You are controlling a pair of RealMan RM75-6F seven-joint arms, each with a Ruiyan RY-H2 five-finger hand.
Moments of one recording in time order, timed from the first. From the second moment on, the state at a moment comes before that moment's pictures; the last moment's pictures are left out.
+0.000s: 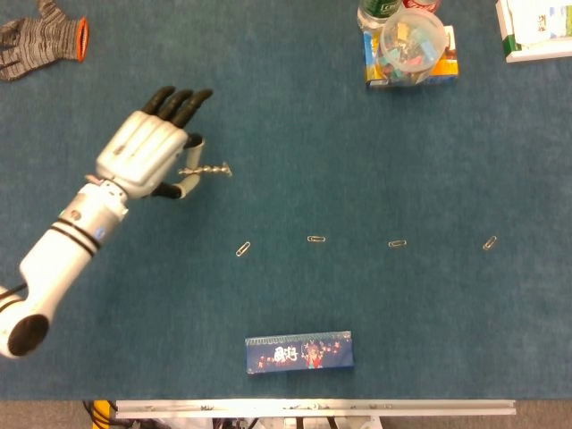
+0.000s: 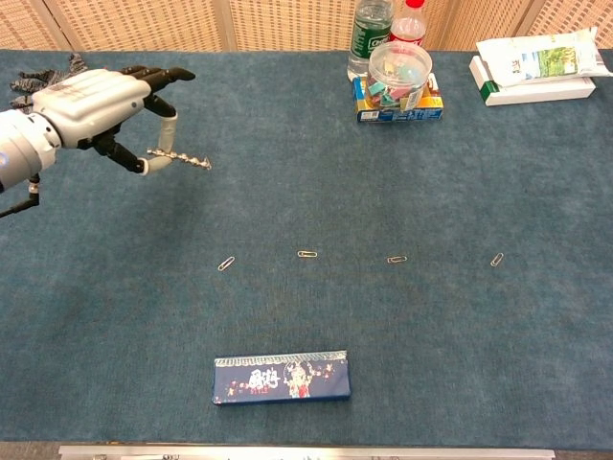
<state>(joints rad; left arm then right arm) -0.68 -1.28 -0.14 -1.62 1.30 0.88 0.22 0.02 -1.07 0.10 -1.51 -1.56 1.66 0.29</state>
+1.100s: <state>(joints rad) -0.96 -1.56 -0.21 -1.41 1.10 0.72 0.28 -0.03 -1.05 0.15 -1.47 -1.49 1.71 0.44</state>
